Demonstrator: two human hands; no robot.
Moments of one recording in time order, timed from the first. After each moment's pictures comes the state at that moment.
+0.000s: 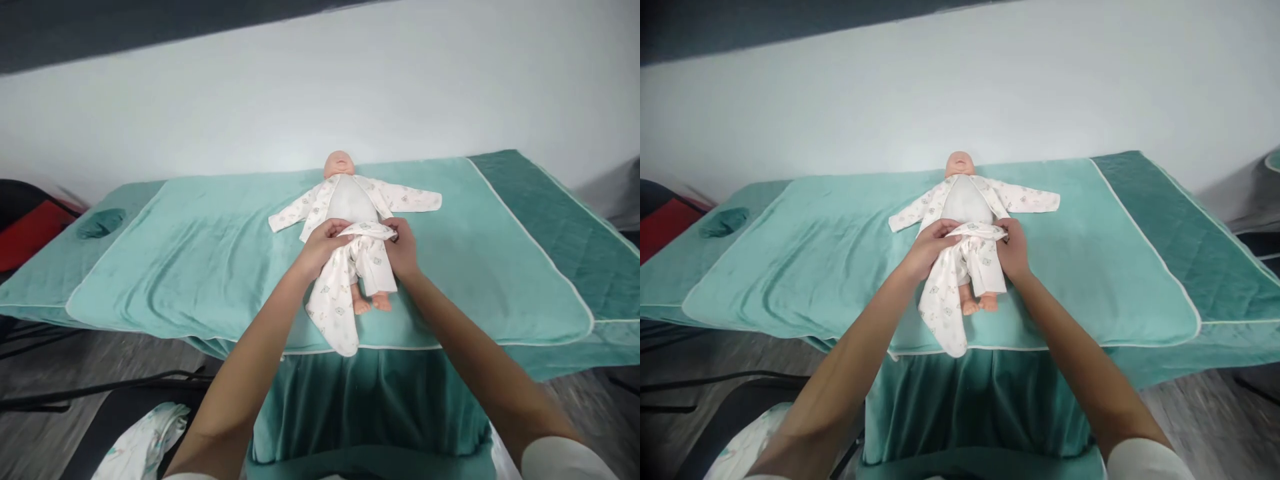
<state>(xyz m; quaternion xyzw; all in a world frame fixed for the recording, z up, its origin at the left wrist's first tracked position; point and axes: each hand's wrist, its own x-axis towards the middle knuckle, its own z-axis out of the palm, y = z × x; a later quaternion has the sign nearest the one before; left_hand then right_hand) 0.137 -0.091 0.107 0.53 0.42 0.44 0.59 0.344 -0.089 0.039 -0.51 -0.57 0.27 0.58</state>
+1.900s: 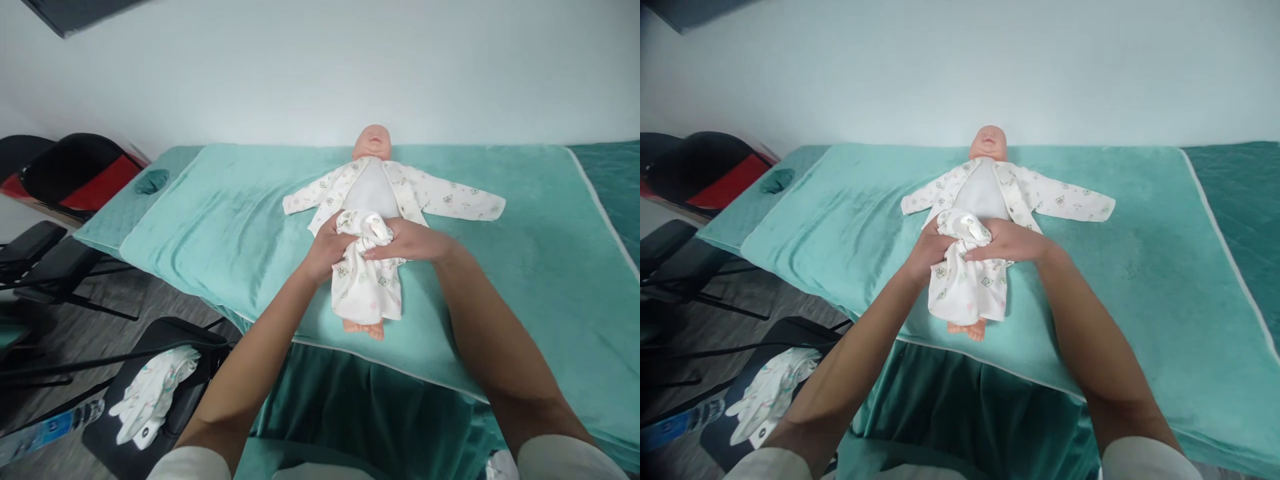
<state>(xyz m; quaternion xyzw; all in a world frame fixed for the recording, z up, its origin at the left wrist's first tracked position) 0.162 -0.091 0.102 0.42 0.46 0.53 0.57 0.348 -0.029 0.113 -0.25 -0.74 0.61 0.15</state>
